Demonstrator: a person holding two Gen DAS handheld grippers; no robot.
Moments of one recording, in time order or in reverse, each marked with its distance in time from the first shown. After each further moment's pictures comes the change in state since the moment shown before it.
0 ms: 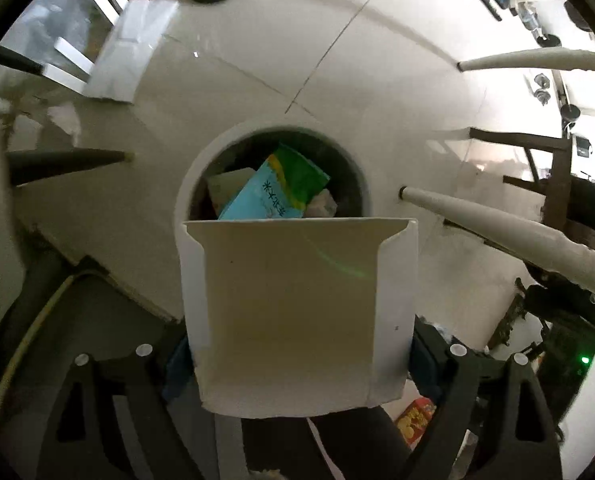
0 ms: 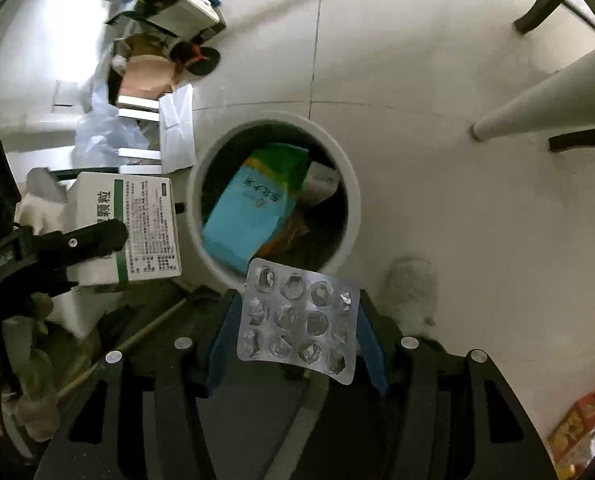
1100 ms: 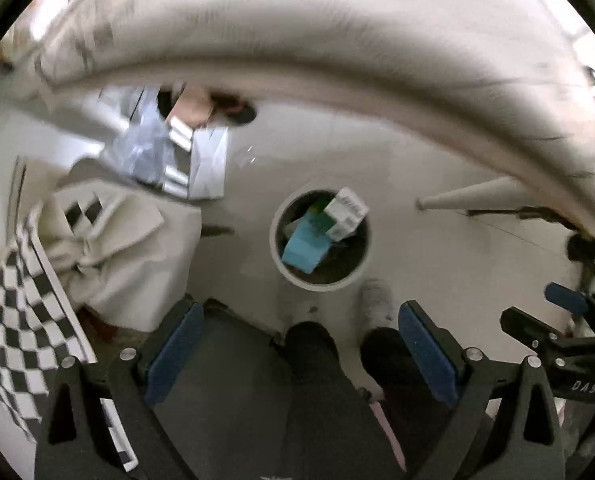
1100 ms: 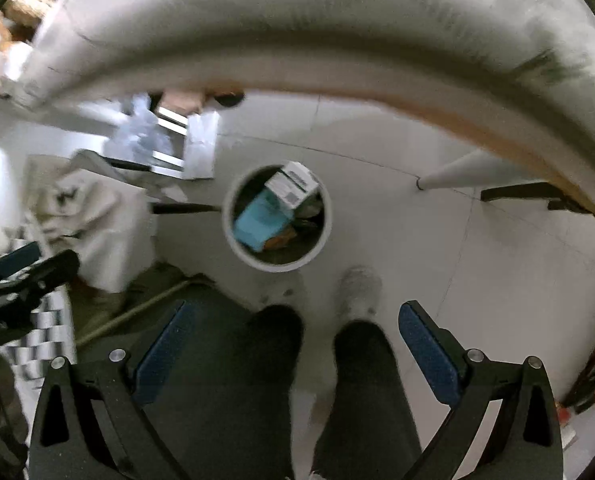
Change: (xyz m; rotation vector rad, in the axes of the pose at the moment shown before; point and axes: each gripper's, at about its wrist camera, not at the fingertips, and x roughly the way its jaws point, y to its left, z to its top) left arm -0.281 -0.110 -0.159 0.305 -0.256 0.303; right arm -0.313 0.094 -0.065 -0.118 -0.099 -0.109
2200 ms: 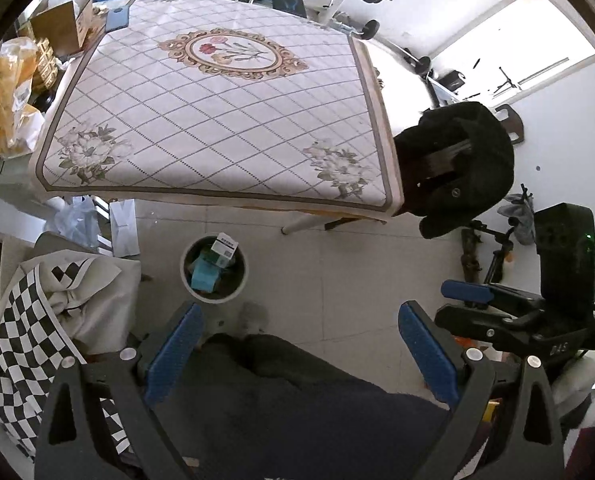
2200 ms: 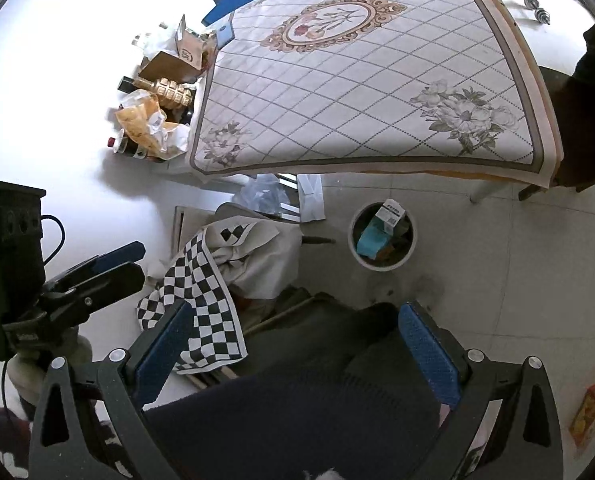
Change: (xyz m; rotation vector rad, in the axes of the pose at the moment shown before) left arm -0.272 -0.005 -0.037 0.191 -0.146 -0.404; right arm -0.291 0.076 -0.107 0.101 -0.179 0.290
